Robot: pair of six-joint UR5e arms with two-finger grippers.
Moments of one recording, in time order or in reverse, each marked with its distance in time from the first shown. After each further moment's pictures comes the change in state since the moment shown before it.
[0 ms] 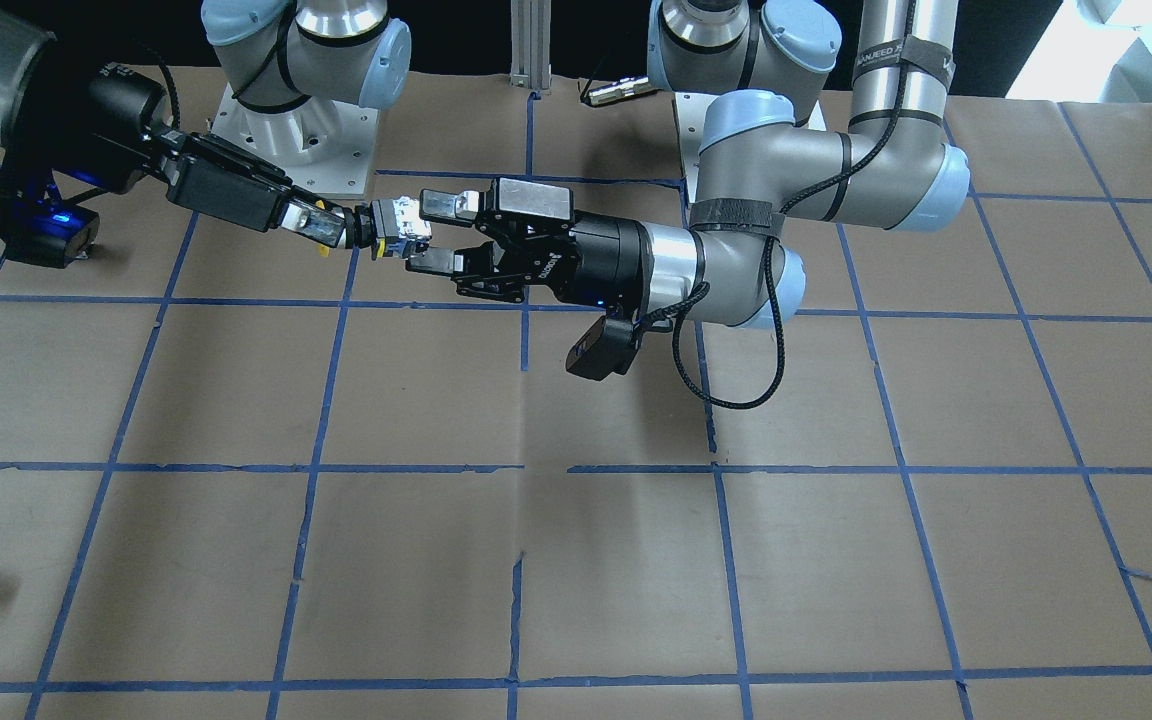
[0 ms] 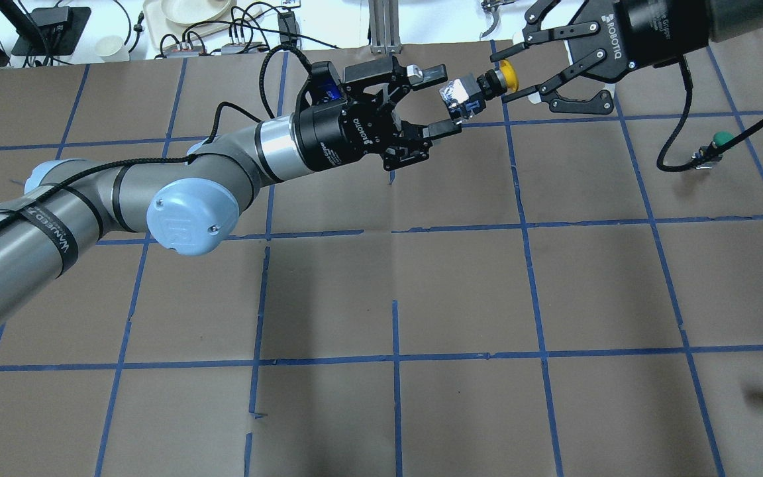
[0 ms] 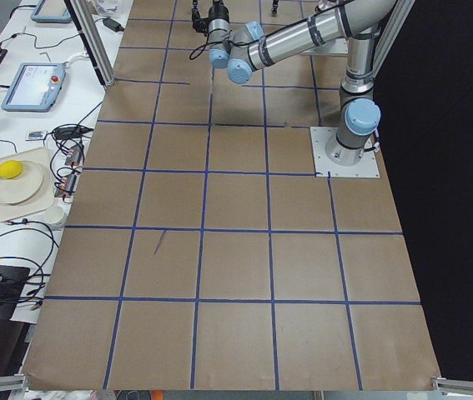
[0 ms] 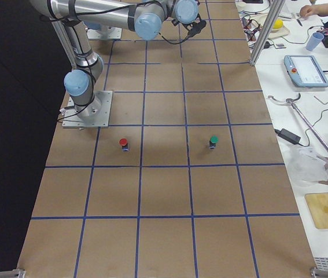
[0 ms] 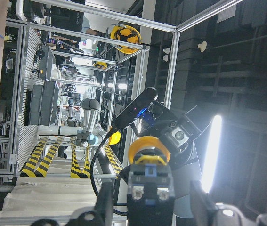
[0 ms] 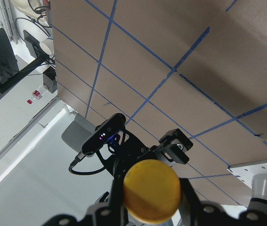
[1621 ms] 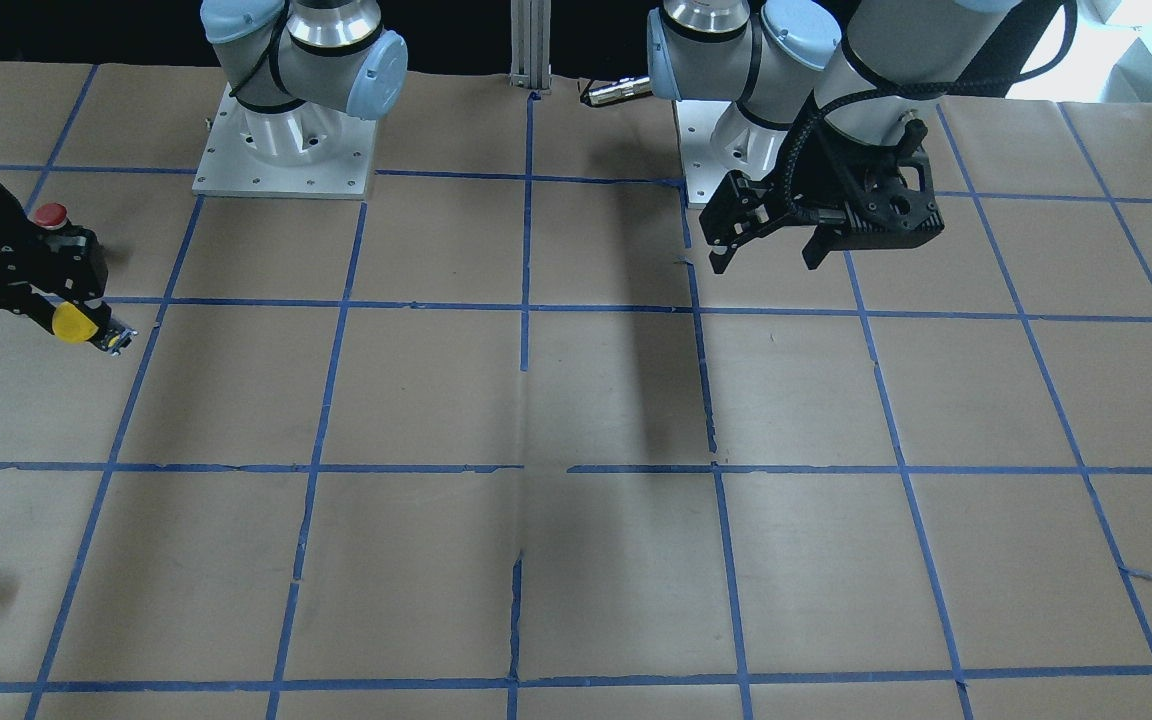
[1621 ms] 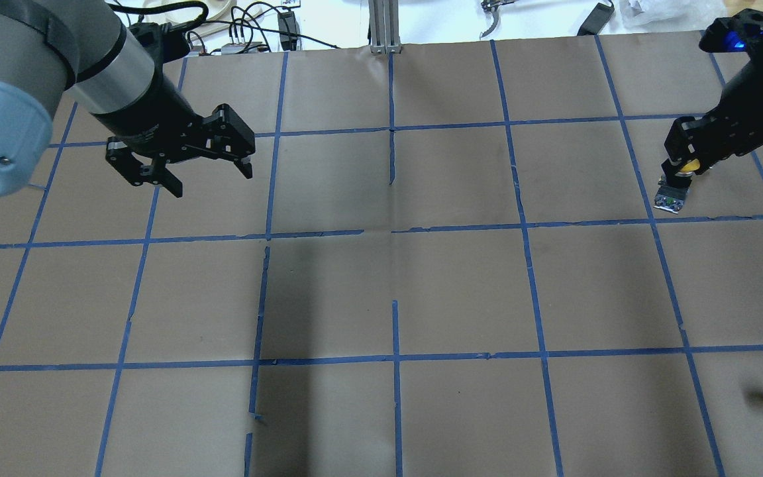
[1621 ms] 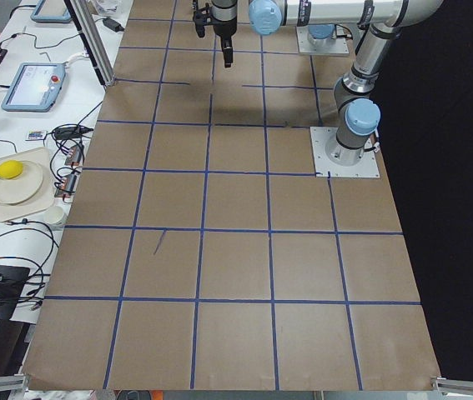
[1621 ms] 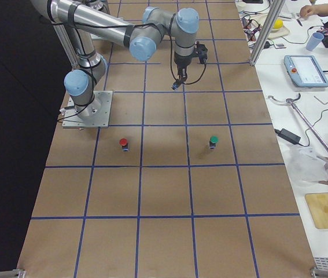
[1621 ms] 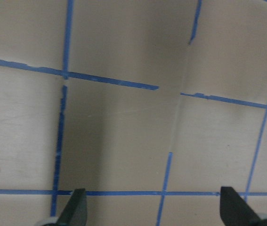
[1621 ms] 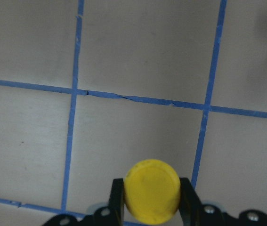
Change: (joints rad) left arm 0.124 0.297 0.233 0.009 1.831 -0.531; right arm -0.155 0.005 0.176 -0.419 -0.889 -1.101
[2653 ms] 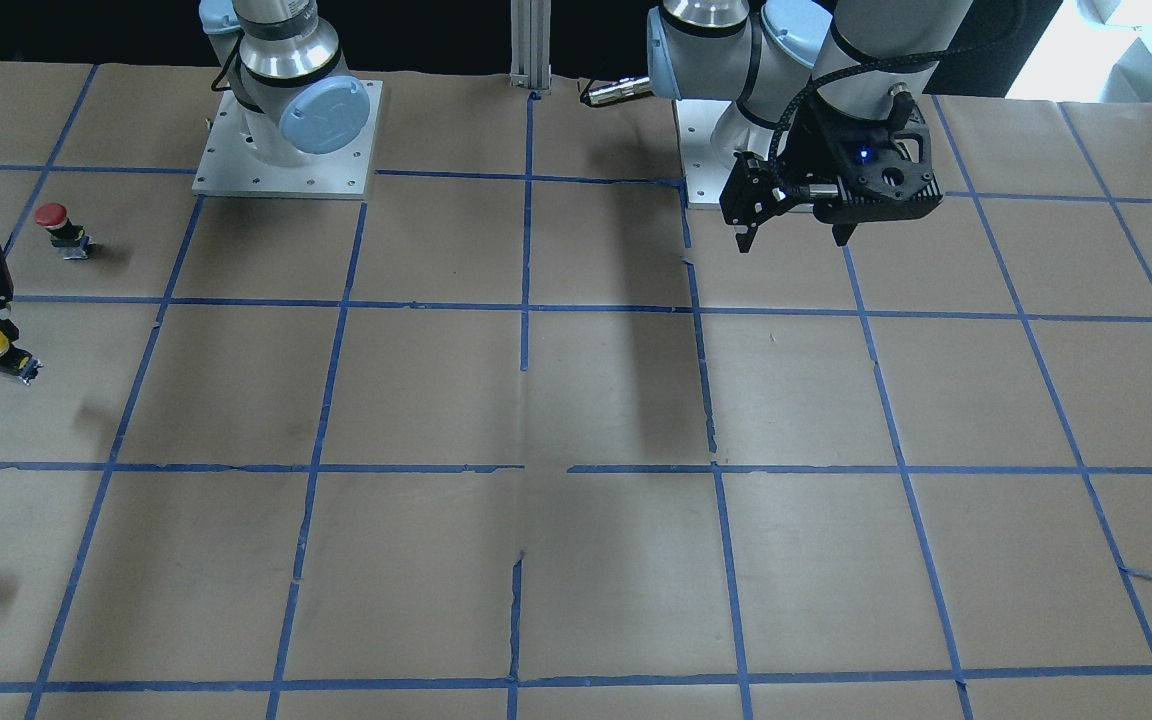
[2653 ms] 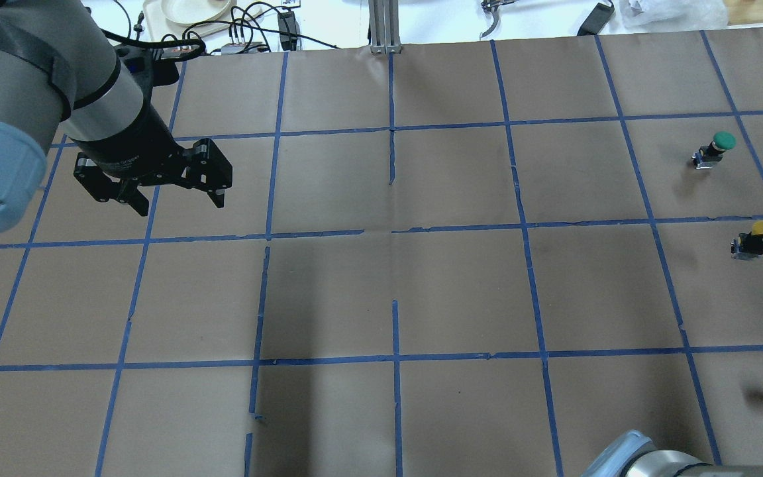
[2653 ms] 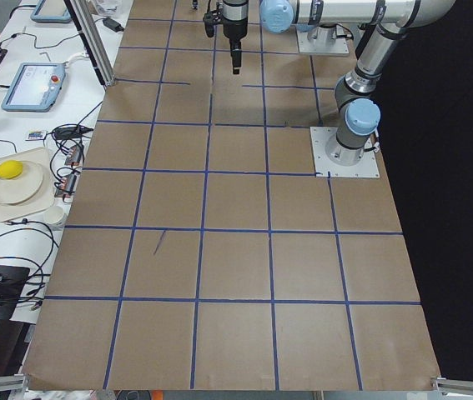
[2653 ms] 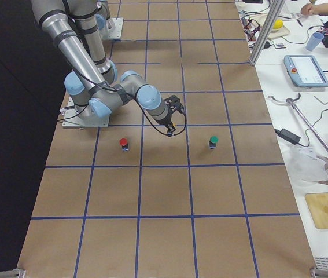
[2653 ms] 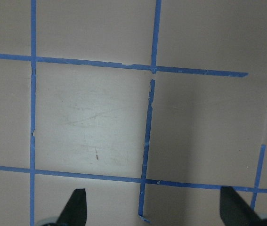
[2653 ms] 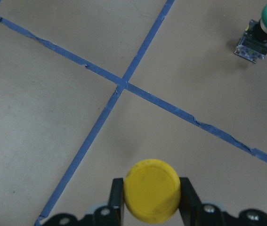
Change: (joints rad) left arm -0.010 0.049 -0.051 -0.009 0.095 0.055; right arm -0.506 0.047 0.340 -0.398 0.286 -0.877
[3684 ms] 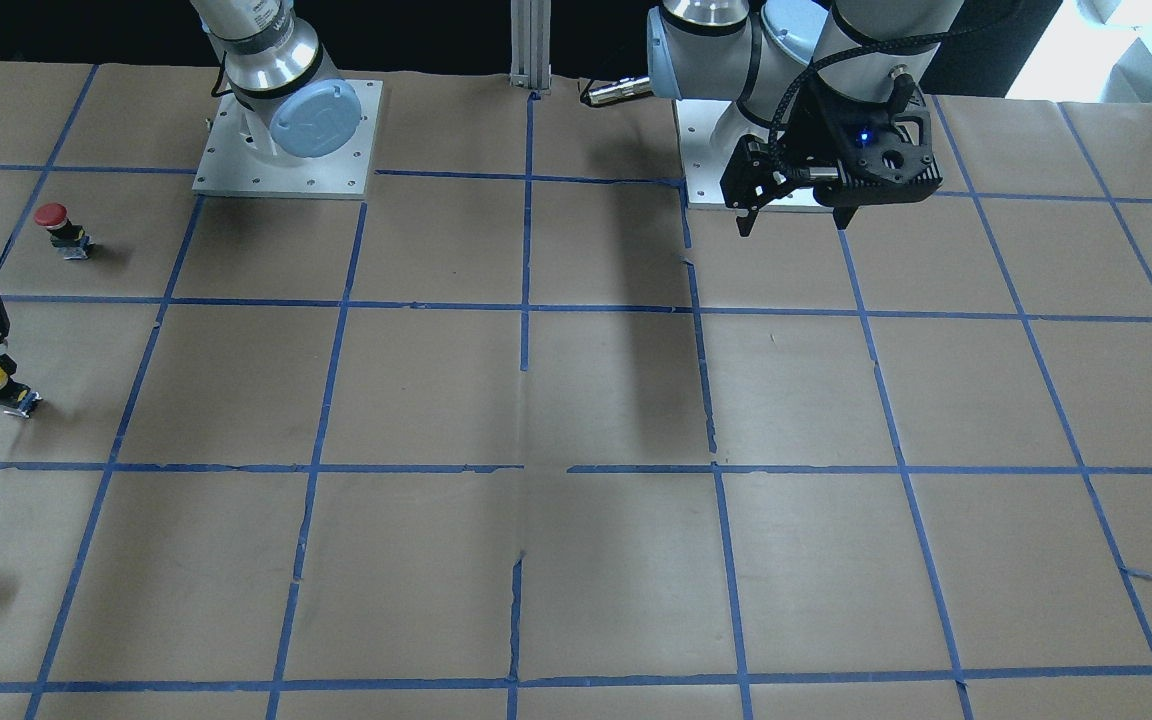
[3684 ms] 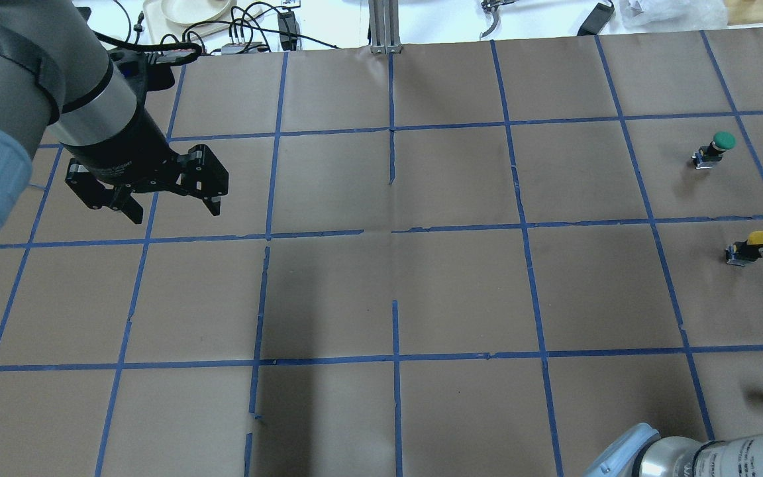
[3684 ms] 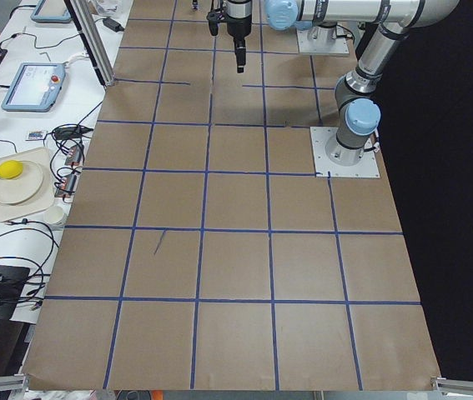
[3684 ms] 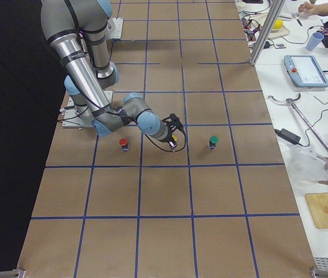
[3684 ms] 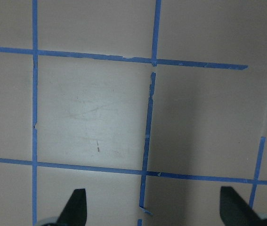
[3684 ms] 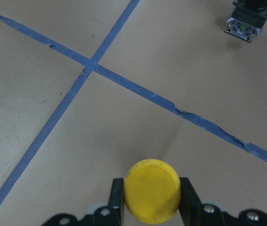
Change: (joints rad) left arm 0.000 0.019 0.006 -0.049 0.004 0.000; right arm -0.054 0.156 -0.003 -0.115 0.052 -0.065
